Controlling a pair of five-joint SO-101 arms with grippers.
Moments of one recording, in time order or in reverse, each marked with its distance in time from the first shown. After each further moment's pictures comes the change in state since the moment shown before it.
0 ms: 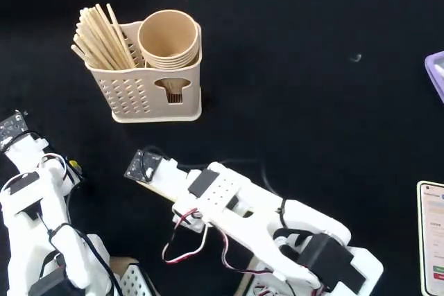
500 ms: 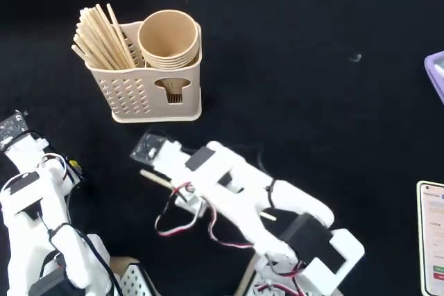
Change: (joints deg) left arm 0.0 0.0 0.0 0.0 0.0; right arm 7.1 12.0 -9.9 4.7 2.1
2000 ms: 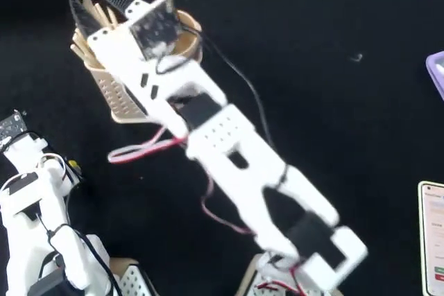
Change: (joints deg) left arm 0.0 0.0 0.0 0.0 0.0; right arm 2.6 -0.2 -38.5 -60.3 -13.3
